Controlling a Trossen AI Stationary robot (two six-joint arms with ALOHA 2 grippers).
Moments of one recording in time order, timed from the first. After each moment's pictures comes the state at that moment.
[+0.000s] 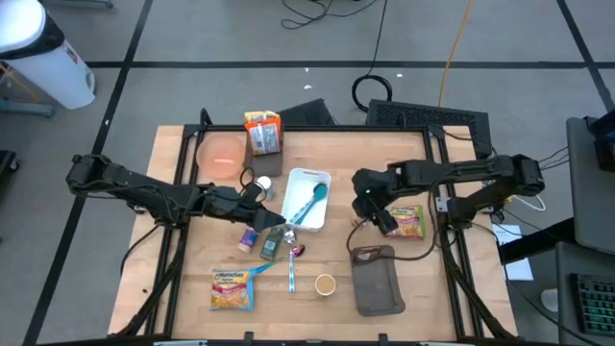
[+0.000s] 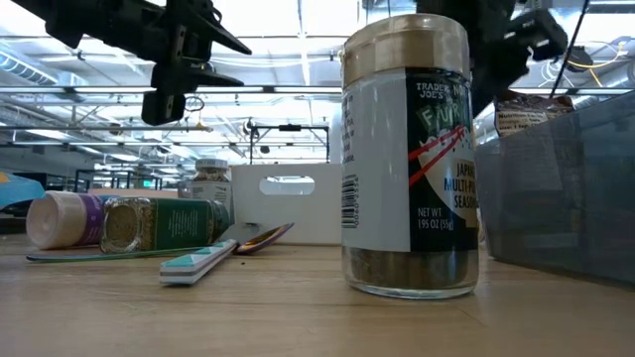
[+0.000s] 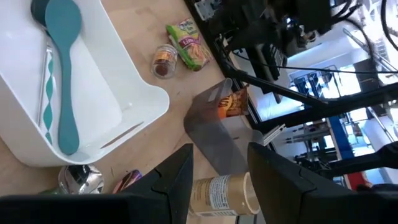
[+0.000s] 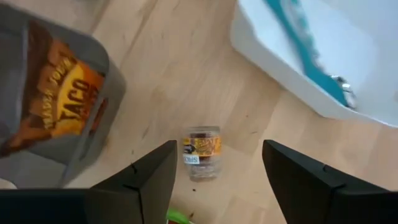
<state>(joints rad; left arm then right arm) -0.15 1.14 0.55 0.25 -0.05 -1.11 -0.03 1.38 1.10 -0.84 -0.13 -0.49</state>
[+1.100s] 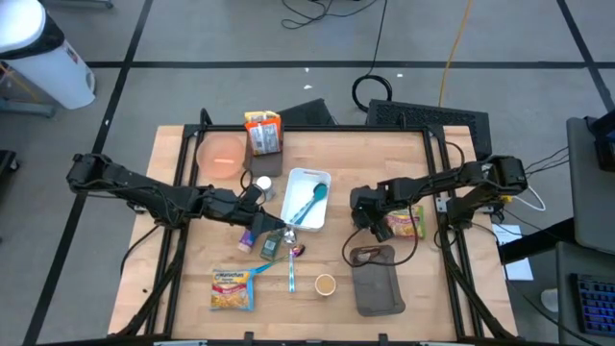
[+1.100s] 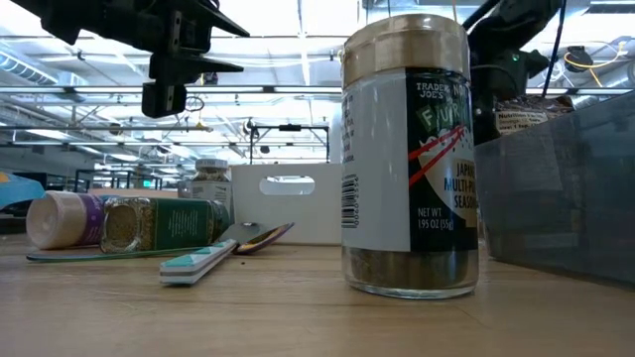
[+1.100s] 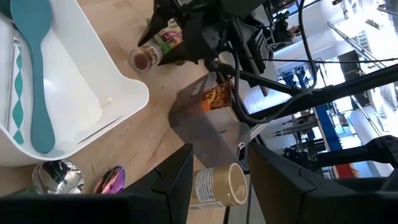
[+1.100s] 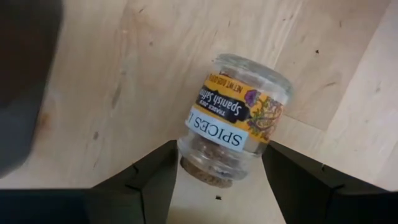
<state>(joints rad) -0.18 1.13 0.55 0.29 -0.04 -1.10 -0.03 1.53 0.80 -0.54 -0.08 -0.42</state>
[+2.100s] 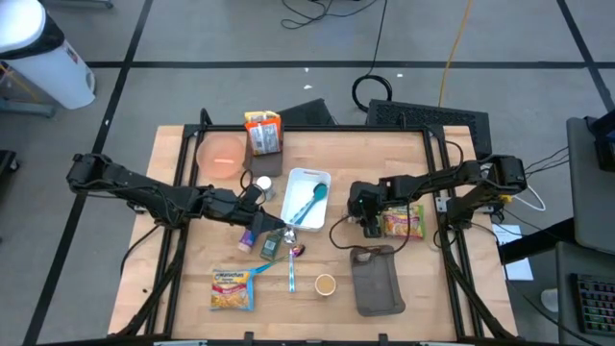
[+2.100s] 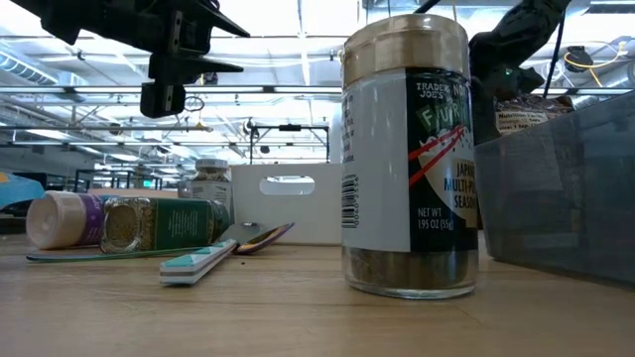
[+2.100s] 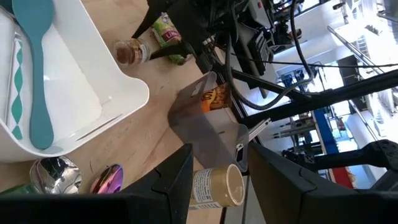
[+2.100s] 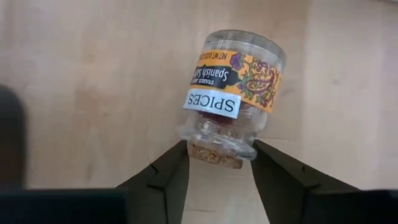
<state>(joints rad) -0.18 1.13 0.55 0.29 -0.05 -1.12 -0.08 1.53 0.74 -0.34 -0.12 -0.13</state>
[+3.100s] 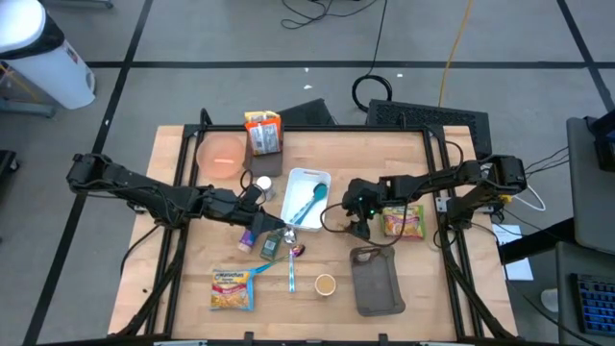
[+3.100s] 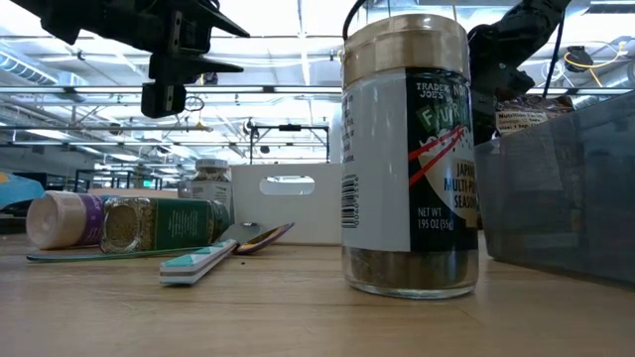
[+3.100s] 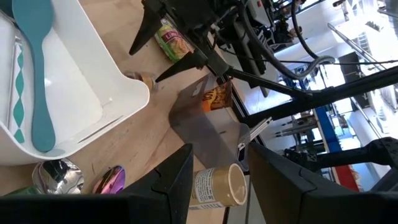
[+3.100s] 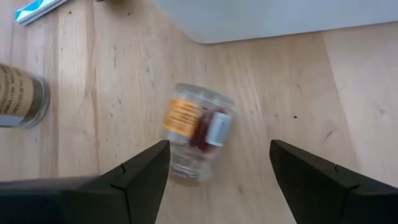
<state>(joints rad) -0.18 1.13 0.55 0.29 -0.05 -1.10 -0.09 1.53 0.74 -0.18 -0.27 0.21</state>
